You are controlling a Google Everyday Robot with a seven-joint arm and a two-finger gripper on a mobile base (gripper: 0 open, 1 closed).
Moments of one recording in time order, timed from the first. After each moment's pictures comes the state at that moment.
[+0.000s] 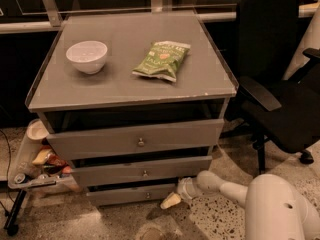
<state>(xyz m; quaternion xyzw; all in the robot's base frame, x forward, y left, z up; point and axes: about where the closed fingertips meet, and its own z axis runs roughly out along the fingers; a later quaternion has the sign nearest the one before) 0.600 -0.081 0.191 -0.42 0.83 0.24 0.27</state>
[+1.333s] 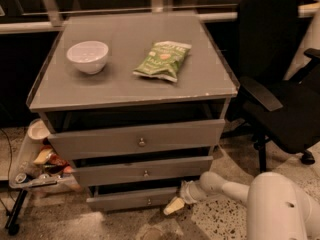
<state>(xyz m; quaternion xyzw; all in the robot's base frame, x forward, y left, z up) 0.578 -0.092 0.191 -0.41 0.84 0.25 0.23</state>
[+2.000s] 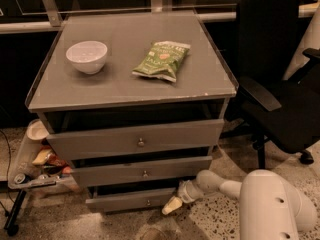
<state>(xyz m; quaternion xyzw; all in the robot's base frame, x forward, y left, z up) 0.576 -0.087 0.179 -0.42 0.85 0.25 0.21</state>
